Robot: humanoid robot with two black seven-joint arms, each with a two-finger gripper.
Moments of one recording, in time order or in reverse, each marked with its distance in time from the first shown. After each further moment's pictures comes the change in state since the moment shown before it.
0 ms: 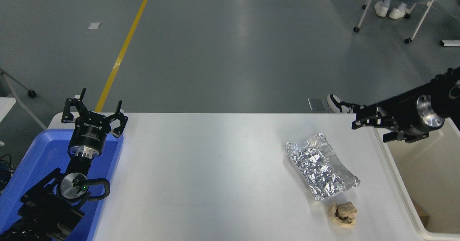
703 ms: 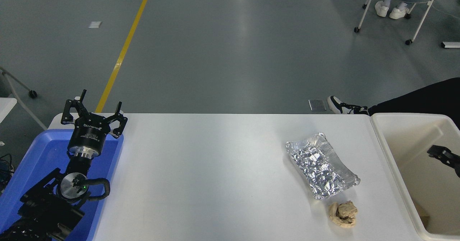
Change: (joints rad) left arm 0.000 0.000 0.000 0.000 -0.001 0.004 -0.002; right arm -1.015 -0.259 0.633 -0.627 -0.323 -0.438 0.012
